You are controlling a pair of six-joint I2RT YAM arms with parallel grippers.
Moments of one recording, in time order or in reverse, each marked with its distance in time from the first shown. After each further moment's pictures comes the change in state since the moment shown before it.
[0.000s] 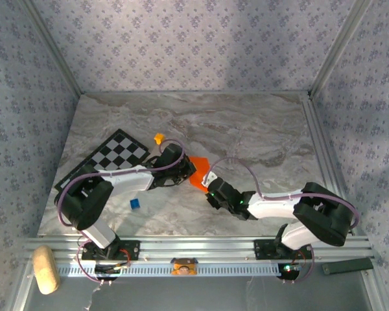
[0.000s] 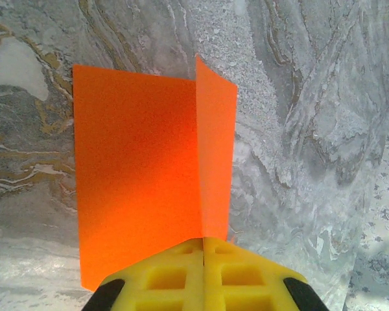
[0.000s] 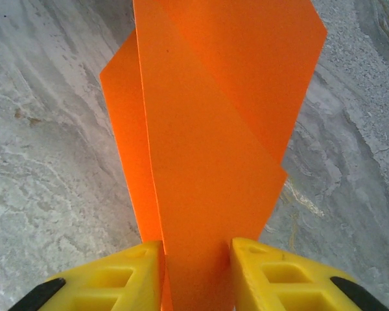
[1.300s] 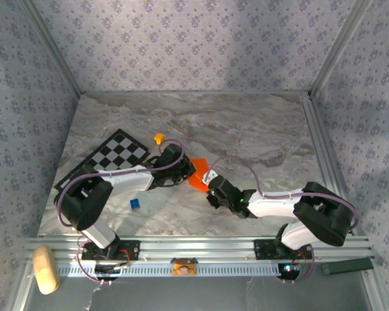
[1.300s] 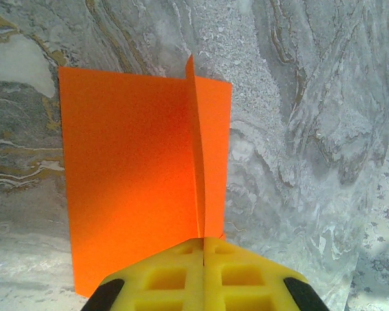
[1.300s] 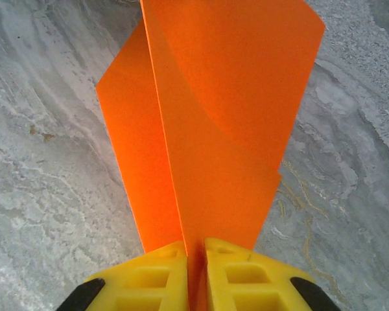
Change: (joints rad) left arm 0.000 -0.002 0.000 -0.013 0.000 0.001; right arm -0.028 0.001 0.011 -0.001 -0.069 0.046
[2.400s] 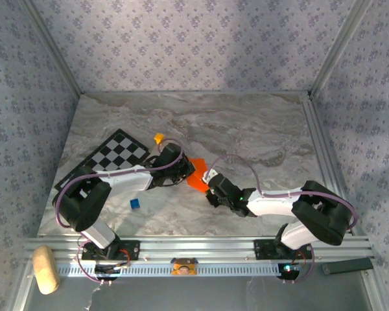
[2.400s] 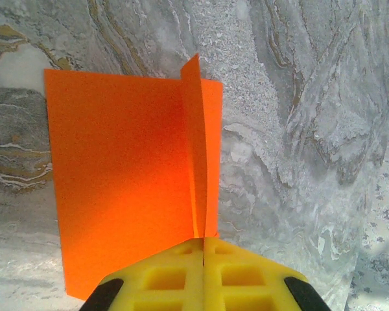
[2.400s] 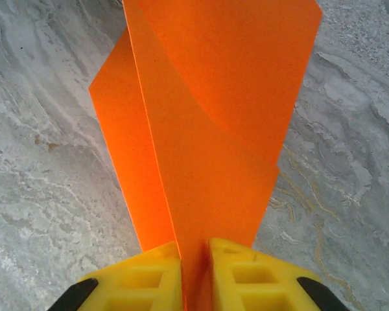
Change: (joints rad) left arm 0.006 -0.013 0.000 -0.012 0.000 0.008; right arm -0.018 0.014 0.013 0.000 -0.038 0.035
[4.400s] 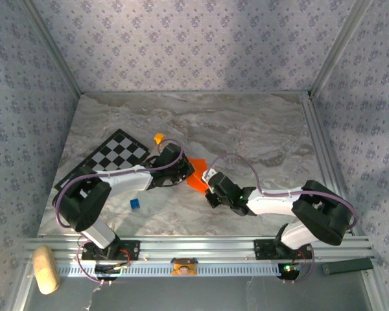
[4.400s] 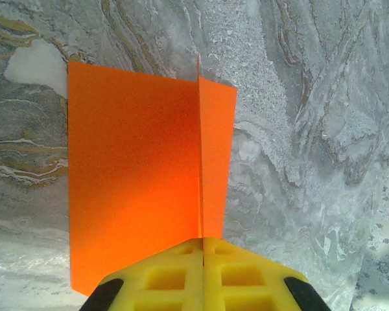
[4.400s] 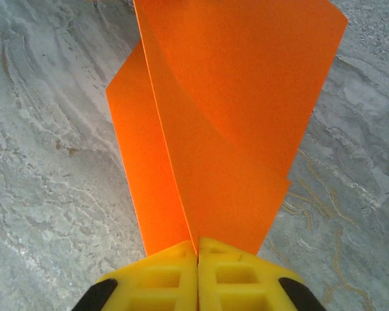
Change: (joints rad) left arm 0.000 0.000 0.000 -0.017 -0.004 0.000; right arm -0.010 0.001 0.012 -0.008 -0.056 0.006
